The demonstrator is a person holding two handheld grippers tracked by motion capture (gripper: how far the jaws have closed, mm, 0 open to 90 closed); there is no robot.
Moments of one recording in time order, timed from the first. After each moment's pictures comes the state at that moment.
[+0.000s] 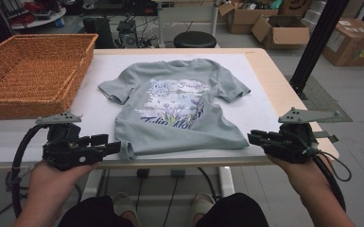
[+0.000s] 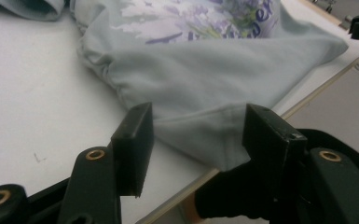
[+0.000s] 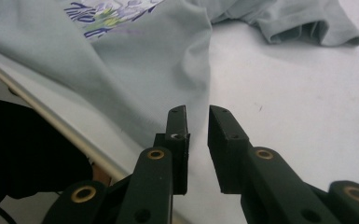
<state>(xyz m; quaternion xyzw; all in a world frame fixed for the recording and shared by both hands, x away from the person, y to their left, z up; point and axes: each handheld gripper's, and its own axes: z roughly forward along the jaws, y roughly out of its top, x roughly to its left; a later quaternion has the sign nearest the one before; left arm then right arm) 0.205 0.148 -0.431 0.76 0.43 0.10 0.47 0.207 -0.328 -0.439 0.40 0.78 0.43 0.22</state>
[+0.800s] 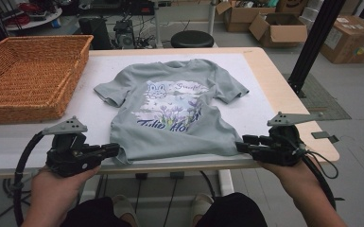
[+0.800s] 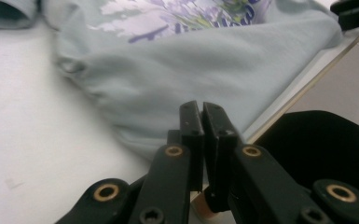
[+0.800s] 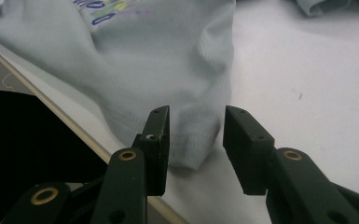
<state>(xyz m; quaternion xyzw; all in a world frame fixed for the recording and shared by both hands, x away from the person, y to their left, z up) 0.210 0.139 -0.438 0.79 0.39 0.12 0.46 0.222 -0.321 -0.458 0.40 0.79 0.44 0.16</state>
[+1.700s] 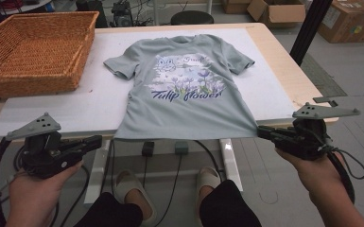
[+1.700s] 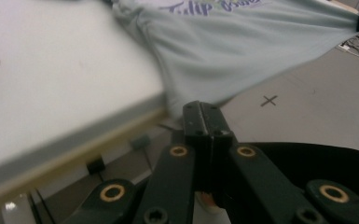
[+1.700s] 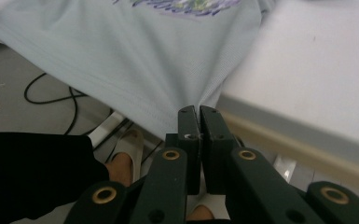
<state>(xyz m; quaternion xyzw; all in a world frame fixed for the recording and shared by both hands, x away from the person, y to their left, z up) 0.119 0.206 -0.451 0.77 0.40 0.15 0.48 0.126 -0.309 -0.462 0.44 0.75 0.45 0.20</state>
